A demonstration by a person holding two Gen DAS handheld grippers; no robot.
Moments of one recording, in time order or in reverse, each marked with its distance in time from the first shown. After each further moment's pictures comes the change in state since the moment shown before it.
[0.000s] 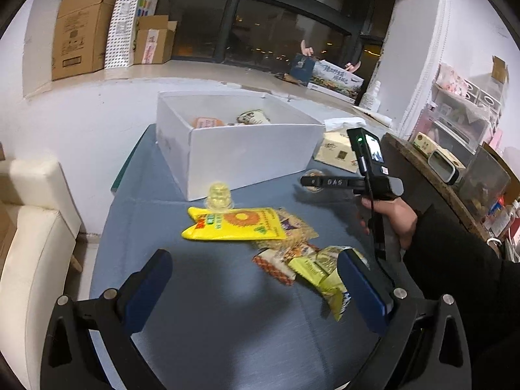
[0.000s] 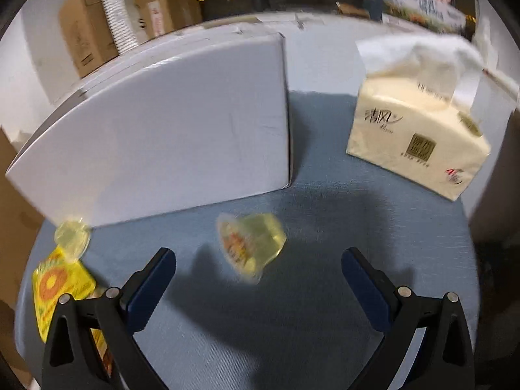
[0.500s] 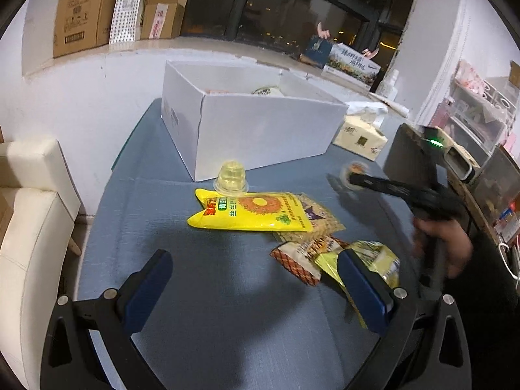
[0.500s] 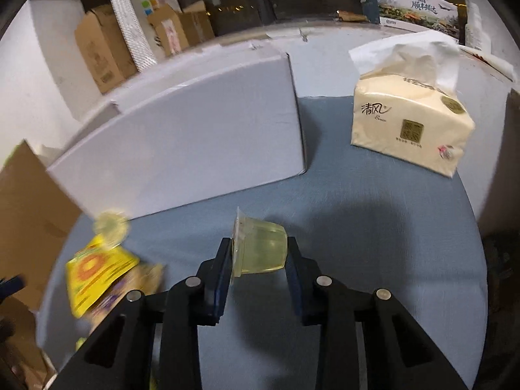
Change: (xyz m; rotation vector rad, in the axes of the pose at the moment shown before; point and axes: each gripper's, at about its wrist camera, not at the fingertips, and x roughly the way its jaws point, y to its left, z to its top) left arm 0.050 0.016 0.000 -0.039 0.088 0.018; right arm -0.058 0.000 -0.043 0.030 -0.072 0.118
